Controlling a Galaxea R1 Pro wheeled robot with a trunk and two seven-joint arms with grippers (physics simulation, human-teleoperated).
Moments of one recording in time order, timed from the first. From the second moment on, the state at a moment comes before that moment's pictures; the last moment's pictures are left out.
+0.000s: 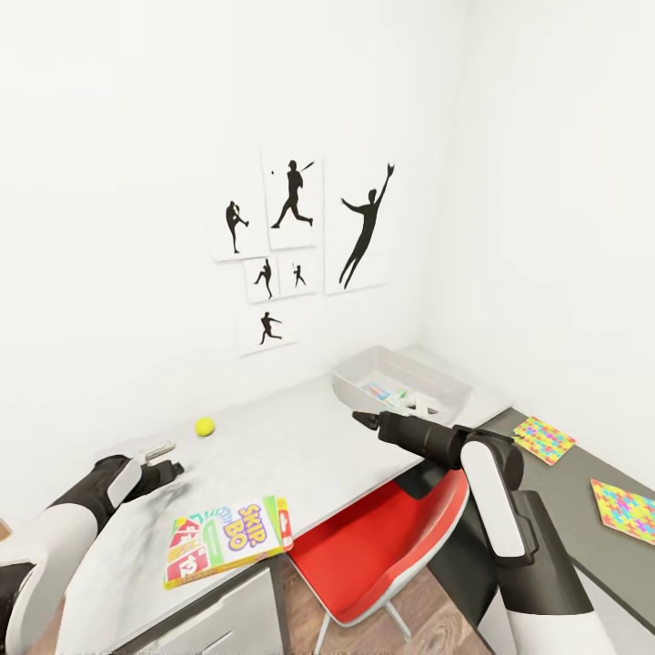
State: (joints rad) left arm -0.90 0.26 0.08 -0.30 0.36 0.50 0.06; right arm -0.51 0.05 0.04 -1.59 -0.62 1.02 0.04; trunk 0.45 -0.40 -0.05
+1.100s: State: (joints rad) left arm -0.90 0.26 0.05 -0.30 0.37 0.47 0.05; right arm -0.51 0.05 0.05 -1.59 -0.62 1.01 0.04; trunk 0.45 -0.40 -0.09
